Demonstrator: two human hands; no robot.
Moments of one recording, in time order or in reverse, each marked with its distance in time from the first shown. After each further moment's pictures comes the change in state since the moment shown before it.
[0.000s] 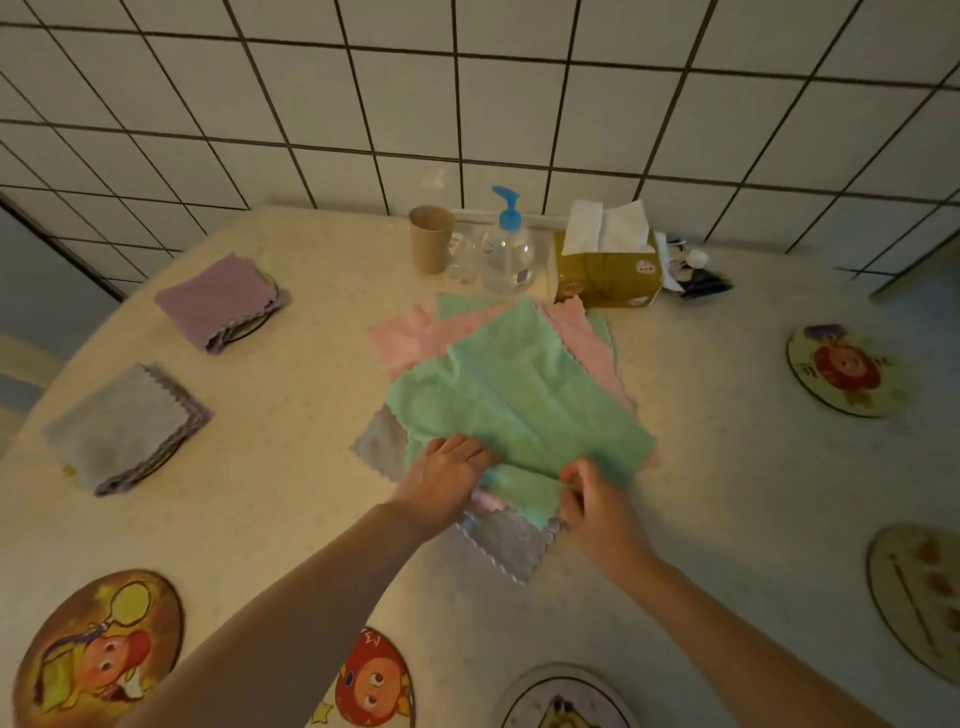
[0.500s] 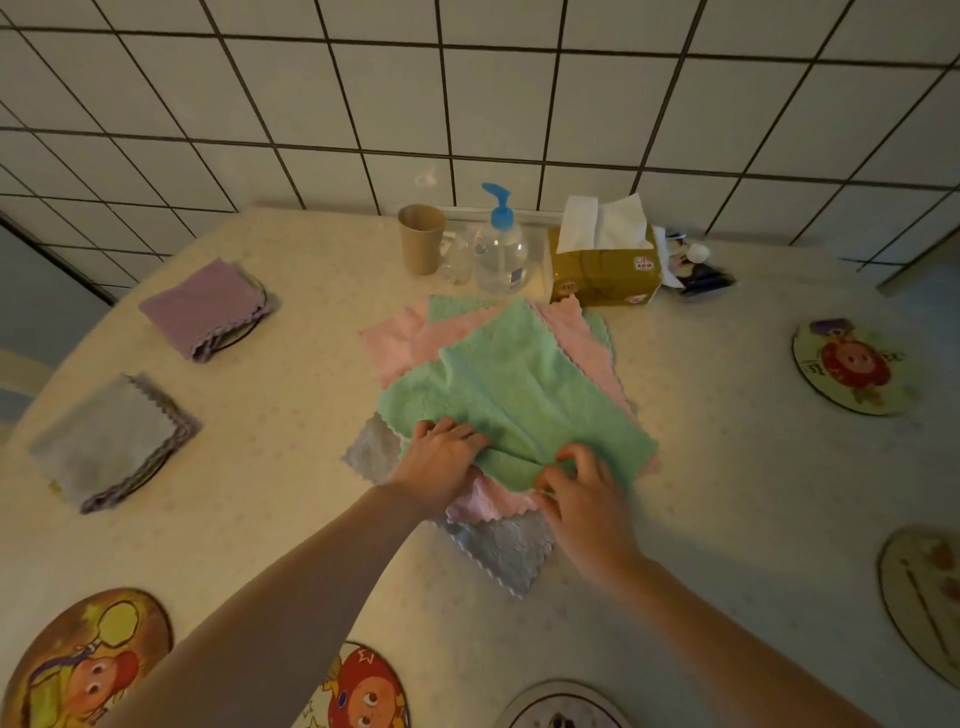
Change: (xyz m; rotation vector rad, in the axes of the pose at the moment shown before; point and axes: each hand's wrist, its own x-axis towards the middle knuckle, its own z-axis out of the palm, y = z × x) left_hand 0.033 -0.009 -0.003 0.019 0.020 -0.084; right_hand 0.013 -0.004 0.008 -0.354 0.156 -0.220
